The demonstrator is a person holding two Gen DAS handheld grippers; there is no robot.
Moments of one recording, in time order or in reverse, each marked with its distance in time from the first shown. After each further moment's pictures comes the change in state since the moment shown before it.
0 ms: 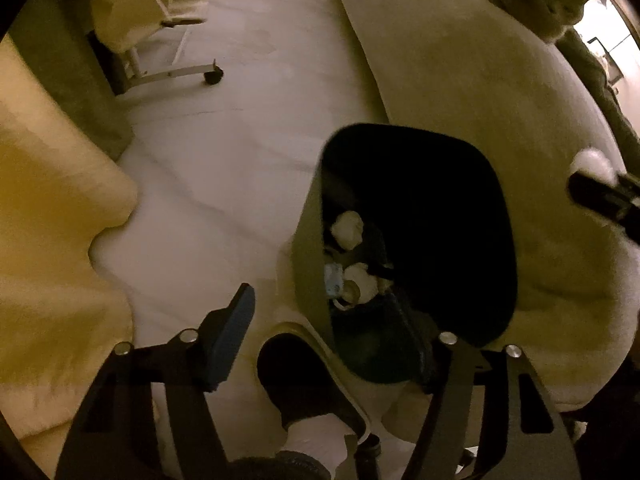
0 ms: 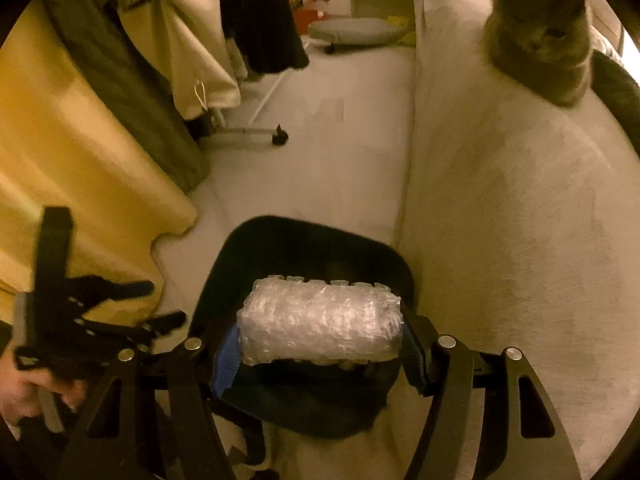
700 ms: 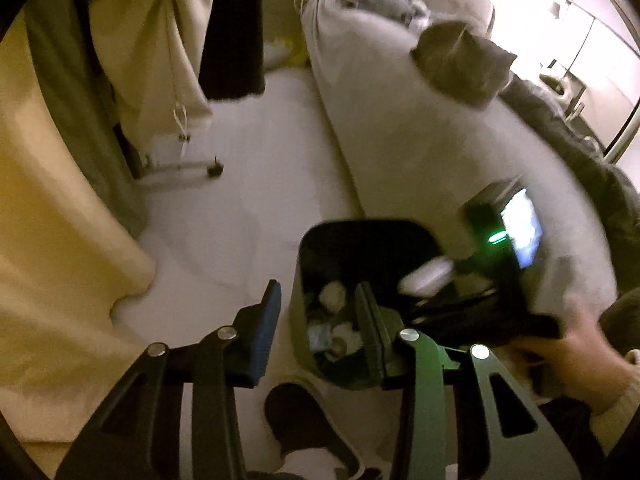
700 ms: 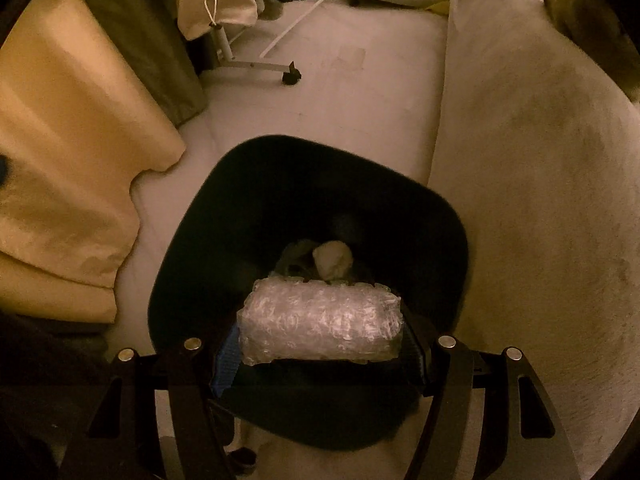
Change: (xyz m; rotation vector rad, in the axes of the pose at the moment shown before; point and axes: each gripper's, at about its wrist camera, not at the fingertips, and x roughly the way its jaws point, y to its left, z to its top) left arm -0.118 -0.027 -0.017 0.083 -0.323 -0.016; right arm 0.076 0.027 -0.022 -0.106 0.150 -0.039
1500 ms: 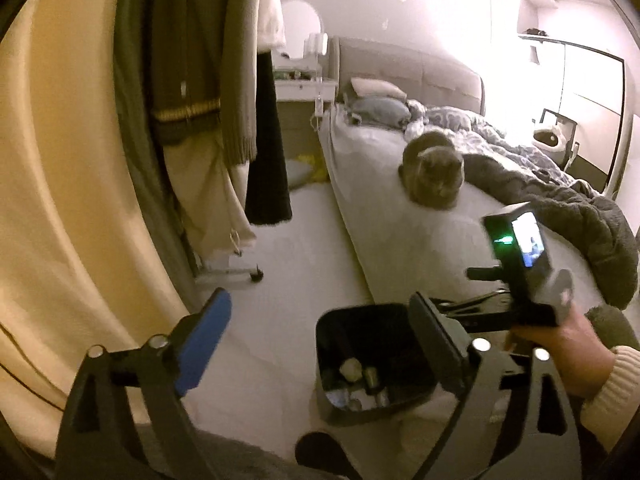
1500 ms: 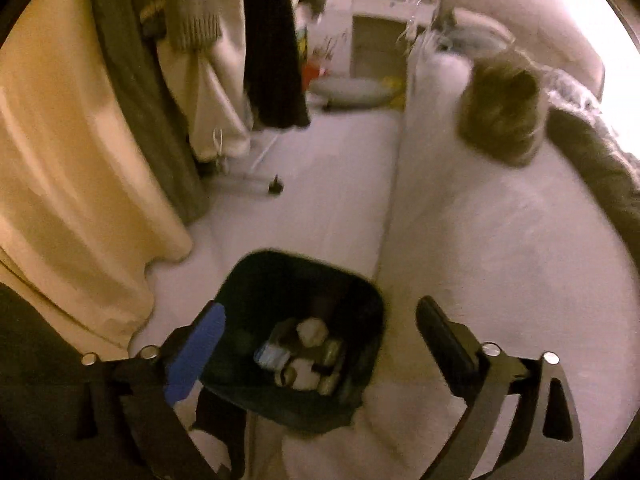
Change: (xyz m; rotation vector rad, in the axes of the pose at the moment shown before) left arm -0.158 -0.056 -0.031 0.068 -0.409 0.150; right arm -0.159 -0.022 -0.040 0.049 -0.411 -0.053
